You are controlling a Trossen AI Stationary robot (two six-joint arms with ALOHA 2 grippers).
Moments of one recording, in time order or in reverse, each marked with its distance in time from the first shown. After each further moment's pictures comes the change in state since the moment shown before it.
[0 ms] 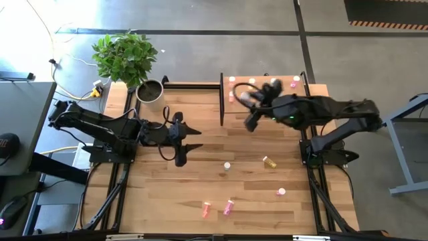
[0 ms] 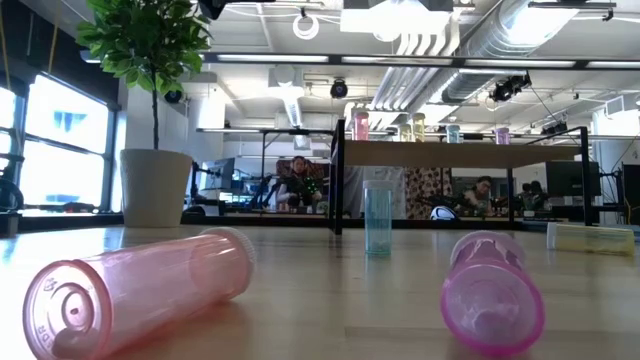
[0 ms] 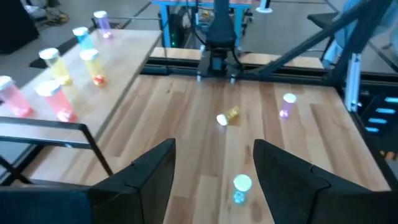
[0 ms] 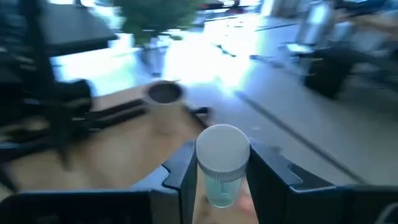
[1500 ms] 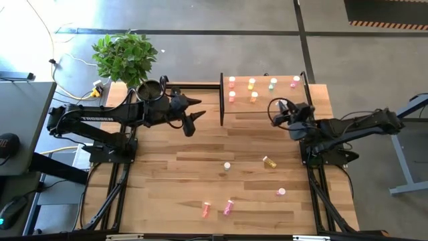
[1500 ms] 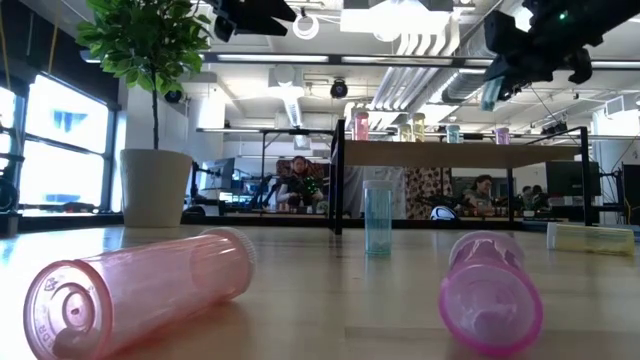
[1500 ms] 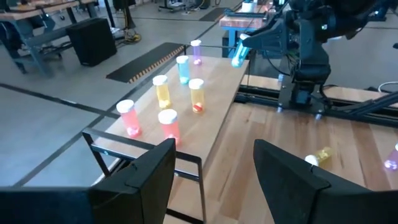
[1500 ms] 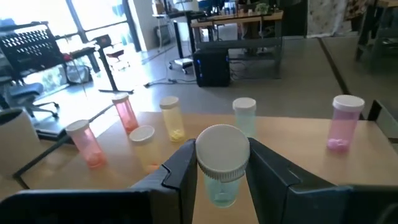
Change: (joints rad) left arm 0.322 0.000 0.000 0.117 0.045 0.116; right arm -0.002 -0.605 -1.044 0.289 0.512 0.507
